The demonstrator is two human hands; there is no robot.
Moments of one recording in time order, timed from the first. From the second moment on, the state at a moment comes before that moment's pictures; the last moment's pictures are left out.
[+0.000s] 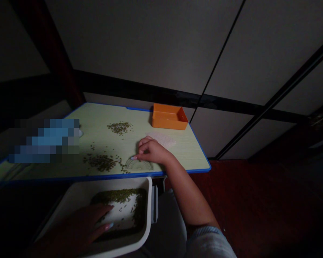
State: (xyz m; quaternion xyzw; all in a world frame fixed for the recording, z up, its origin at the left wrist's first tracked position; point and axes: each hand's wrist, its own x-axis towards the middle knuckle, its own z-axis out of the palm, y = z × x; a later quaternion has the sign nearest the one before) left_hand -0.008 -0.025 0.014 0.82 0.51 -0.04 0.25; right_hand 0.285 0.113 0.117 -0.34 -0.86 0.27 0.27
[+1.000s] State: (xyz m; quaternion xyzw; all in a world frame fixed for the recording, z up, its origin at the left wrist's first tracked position) left_hand -0.007 -0.024 0.016 0.82 0.52 -0.04 0.25; right_hand 0.287 0.114 0.114 -0.38 -0.86 0.20 0.29
